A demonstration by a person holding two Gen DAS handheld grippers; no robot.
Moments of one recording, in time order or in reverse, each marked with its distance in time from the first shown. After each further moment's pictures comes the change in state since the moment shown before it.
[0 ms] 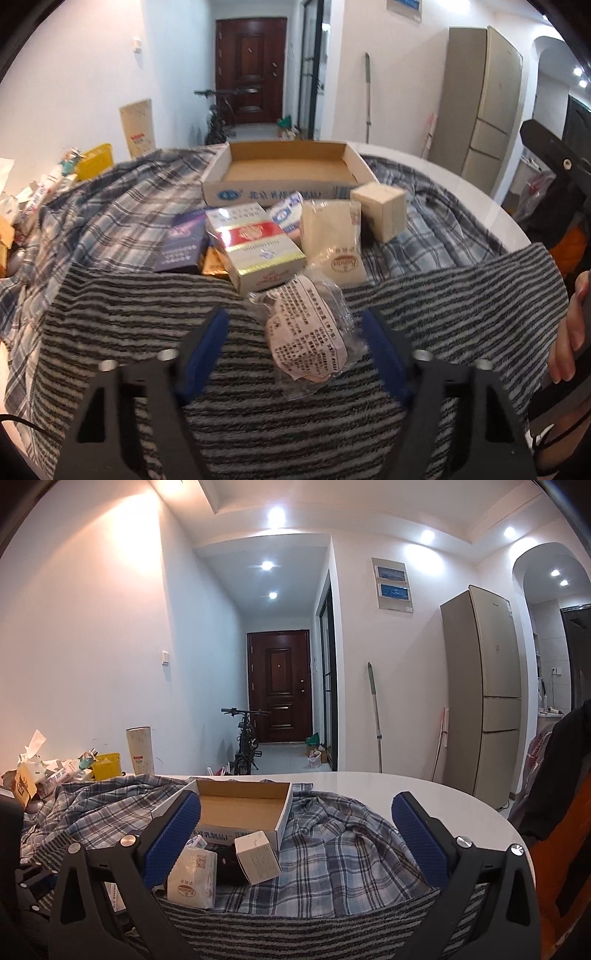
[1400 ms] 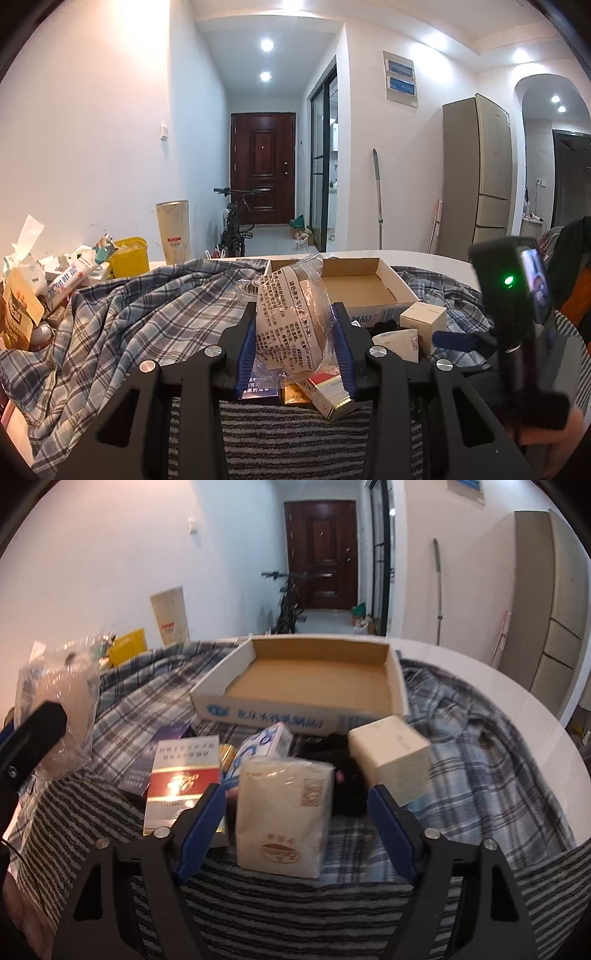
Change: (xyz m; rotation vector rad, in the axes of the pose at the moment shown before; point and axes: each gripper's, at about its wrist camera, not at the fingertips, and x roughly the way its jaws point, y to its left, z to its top) left arm -0.039 0.058 0.035 0.013 -0.448 0.060; right arm 0.129 0.110 -0.062 -0.063 0.584 0.156
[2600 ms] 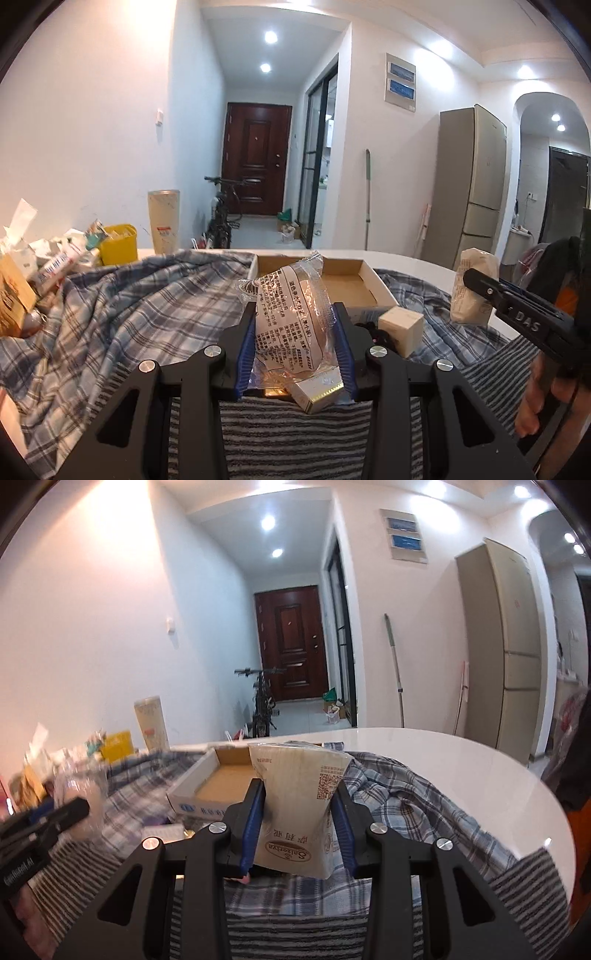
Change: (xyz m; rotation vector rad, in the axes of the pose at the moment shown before) left arm -0.019 0.002 0.014 -0.054 0.015 -0.046; right arm -0.104 -0.061 0.002 0.144 -0.431 -0.038
